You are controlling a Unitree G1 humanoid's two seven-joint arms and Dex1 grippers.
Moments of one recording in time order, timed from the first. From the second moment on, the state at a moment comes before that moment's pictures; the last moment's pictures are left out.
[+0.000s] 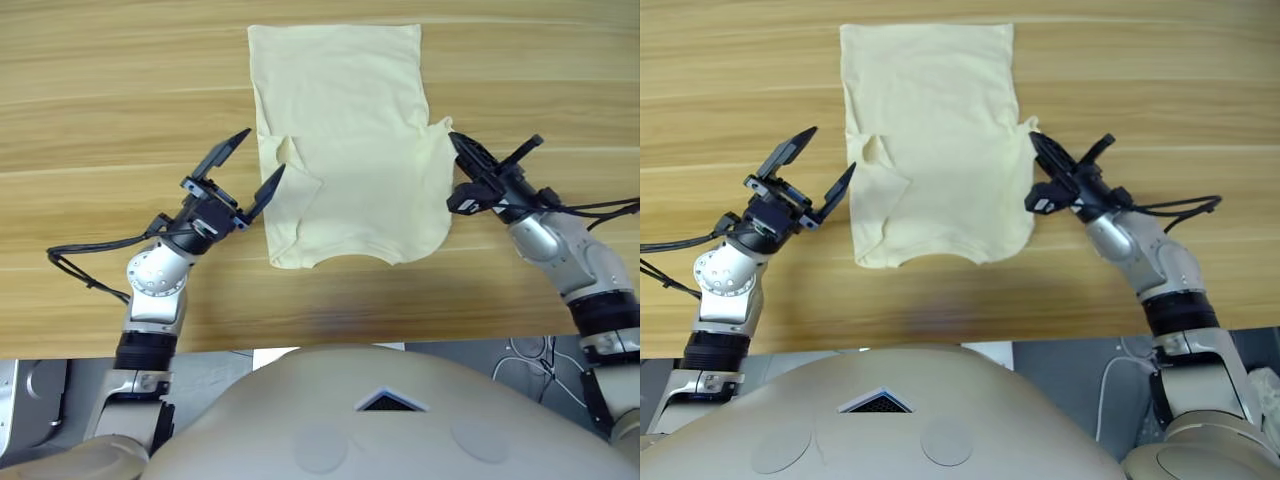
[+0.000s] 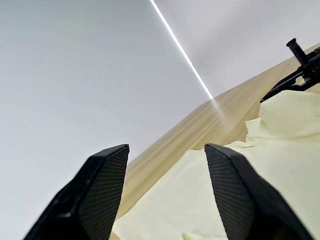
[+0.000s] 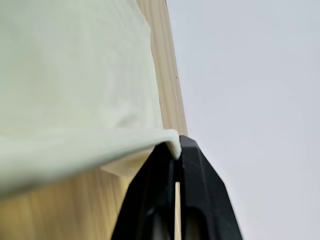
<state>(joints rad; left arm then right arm) 0.18 0.44 -0.09 0.05 -0.04 -0.81 -0.49 -0.06 -0.73 0.26 0.27 -0.69 -0.63 -0.12</state>
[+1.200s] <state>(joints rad) 0.17 0.69 -0.01 0.11 0.09 -0.75 -0.54 0.03 -0.84 0.13 0.16 -0.25 -0.73 0.18</state>
